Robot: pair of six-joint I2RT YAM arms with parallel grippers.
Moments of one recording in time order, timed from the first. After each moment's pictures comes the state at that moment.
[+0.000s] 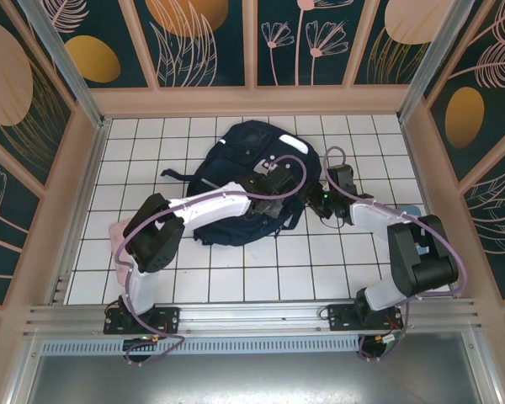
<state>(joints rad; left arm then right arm) -0.92 2.01 1.55 -0.63 -0.31 -0.37 0.28 1.53 0.72 -0.06 -0.33 0.89</state>
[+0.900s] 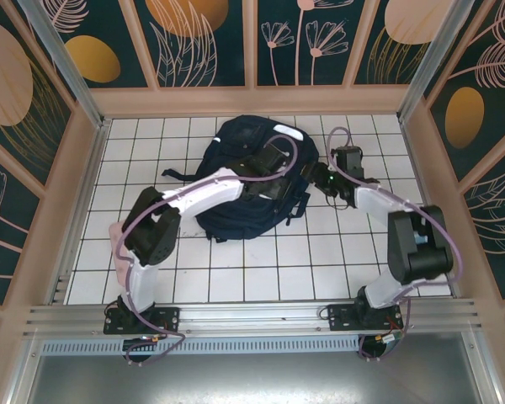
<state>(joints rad) -0.79 1.99 1.59 -0.55 -0.15 -0.32 0.21 1.54 0.85 -0.05 -0.34 0.70</state>
